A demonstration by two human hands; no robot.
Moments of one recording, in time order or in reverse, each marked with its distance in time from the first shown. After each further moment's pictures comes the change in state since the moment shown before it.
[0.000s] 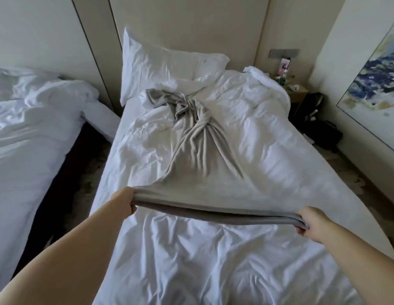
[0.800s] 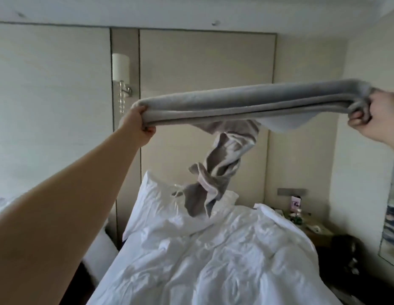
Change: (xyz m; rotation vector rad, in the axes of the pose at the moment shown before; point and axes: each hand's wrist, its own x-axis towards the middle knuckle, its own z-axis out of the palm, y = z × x) left_hand -0.288 0.487 0.090 -0.723 -0.600 1.064; right_hand -0.148 -0.547 -0.152 0.698 -0.288 -1.160
